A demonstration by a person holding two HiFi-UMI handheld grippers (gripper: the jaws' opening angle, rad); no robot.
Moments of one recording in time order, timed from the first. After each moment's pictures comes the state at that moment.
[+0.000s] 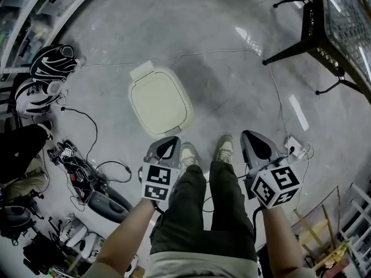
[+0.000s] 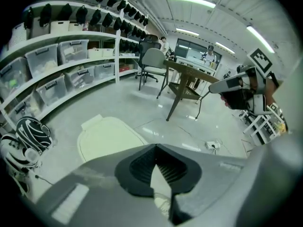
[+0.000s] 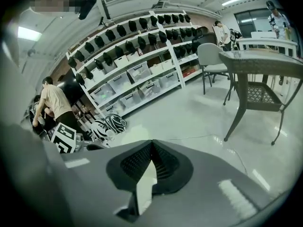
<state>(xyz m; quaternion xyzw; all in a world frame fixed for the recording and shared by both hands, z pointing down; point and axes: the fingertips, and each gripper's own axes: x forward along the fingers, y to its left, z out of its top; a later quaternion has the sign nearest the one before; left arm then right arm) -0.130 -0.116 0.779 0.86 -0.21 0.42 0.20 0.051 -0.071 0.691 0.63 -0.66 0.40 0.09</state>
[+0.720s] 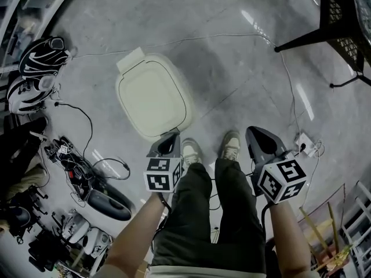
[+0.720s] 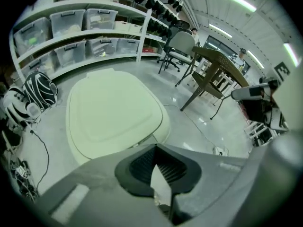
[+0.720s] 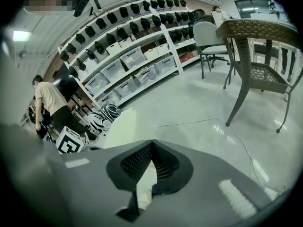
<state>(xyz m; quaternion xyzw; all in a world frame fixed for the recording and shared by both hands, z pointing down) -0.155 -0.107 0.914 0.79 -0.29 0.43 0.33 0.054 -0.067 0.809 0.60 -0.65 0.45 0.12</state>
